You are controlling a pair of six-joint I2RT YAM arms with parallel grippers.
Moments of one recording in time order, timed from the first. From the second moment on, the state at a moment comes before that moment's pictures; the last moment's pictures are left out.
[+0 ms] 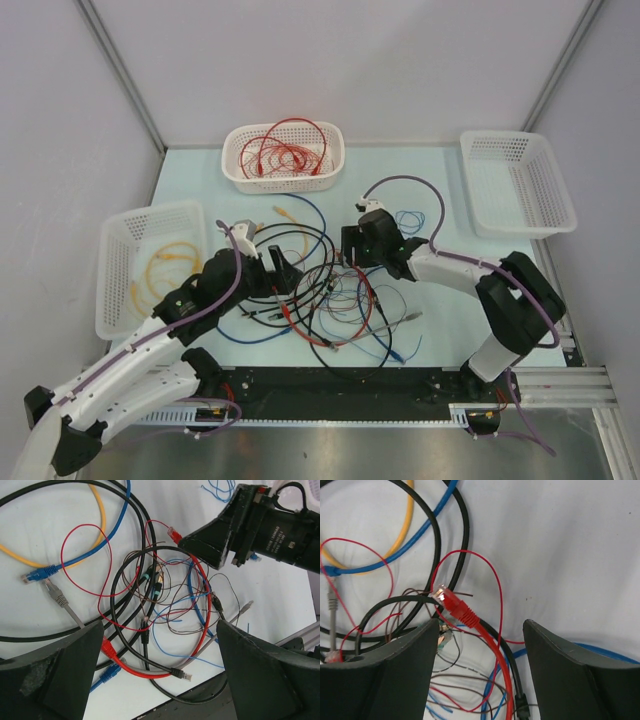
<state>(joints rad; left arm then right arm) -0.74 0.73 0.66 -0.44 -0.16 -0.70 0.70 1.60 0.92 -0.06 0.06 0.50</state>
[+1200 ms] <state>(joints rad) -0.74 0.60 0.52 0.10 -0.01 -0.53 0.88 1.00 1.09 -0.34 0.34 0.48</state>
